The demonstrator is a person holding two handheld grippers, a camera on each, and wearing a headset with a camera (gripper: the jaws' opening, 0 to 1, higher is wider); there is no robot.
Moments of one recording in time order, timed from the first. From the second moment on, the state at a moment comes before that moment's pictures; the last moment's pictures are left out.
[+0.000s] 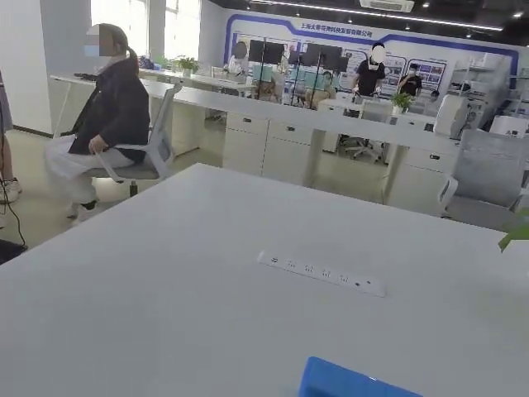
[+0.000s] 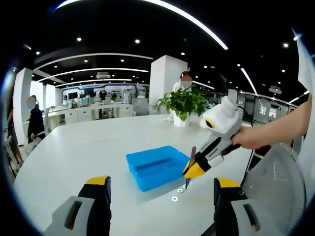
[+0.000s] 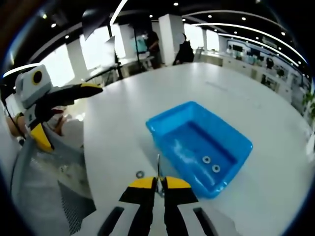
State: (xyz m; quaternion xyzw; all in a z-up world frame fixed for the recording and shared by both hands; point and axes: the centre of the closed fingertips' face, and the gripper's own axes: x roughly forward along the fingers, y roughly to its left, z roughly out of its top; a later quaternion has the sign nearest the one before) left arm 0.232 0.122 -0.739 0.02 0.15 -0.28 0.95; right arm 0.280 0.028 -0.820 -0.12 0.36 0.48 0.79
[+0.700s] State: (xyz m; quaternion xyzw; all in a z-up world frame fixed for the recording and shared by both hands) left arm 0.232 0.123 -0.739 0.02 0.15 -0.28 0.95; right arm 0.305 0.039 -0.761 -0.01 0.35 0.48 0.80
